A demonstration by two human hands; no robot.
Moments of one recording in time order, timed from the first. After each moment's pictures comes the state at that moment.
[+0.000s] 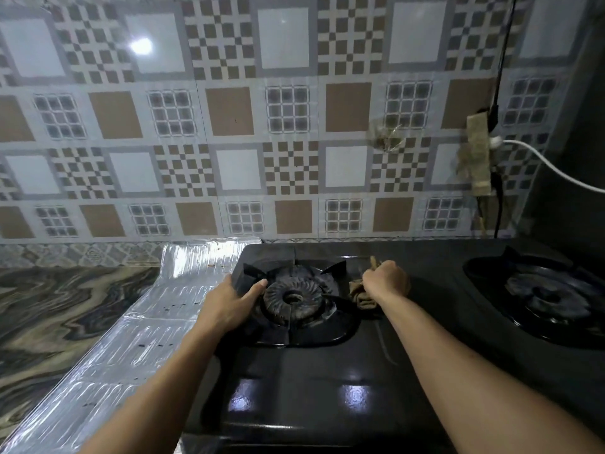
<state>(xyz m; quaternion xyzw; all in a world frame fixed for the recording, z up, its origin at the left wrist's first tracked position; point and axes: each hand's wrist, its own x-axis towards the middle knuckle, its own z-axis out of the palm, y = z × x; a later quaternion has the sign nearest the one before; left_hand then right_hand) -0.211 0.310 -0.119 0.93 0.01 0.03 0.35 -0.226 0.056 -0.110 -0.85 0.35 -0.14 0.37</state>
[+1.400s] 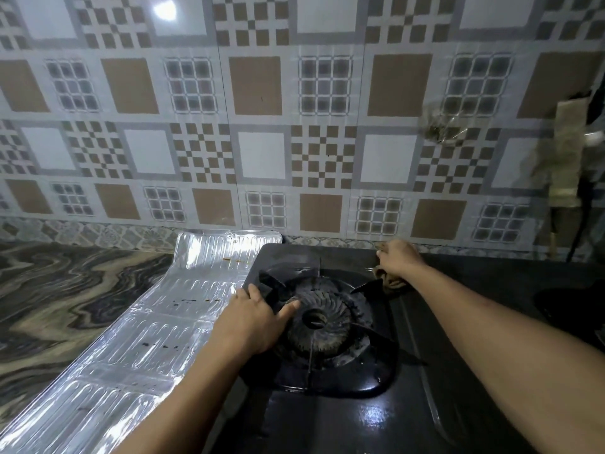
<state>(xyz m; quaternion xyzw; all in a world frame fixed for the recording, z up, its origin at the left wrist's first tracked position) -0.181 0.291 -0.132 0.99 0.00 -0.03 0.14 -0.105 0.031 -0.108 -0.96 0.18 -0.07 0.23</state>
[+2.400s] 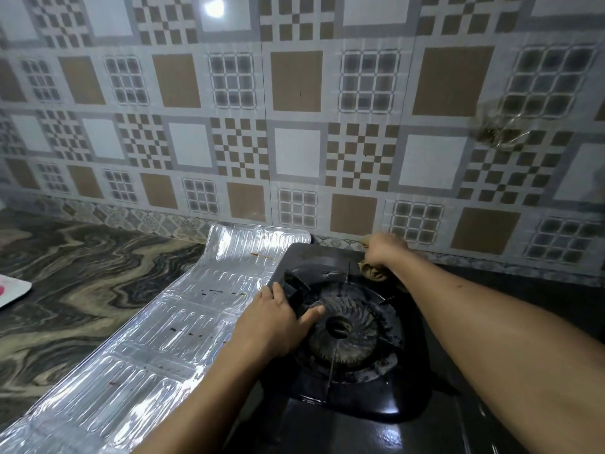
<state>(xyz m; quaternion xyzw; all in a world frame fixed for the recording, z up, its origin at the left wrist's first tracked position) -0.181 0.292 -0.134 0.99 0.01 -0.03 0.14 -0.056 0.100 -0.096 -0.99 0.08 0.02 0.09</state>
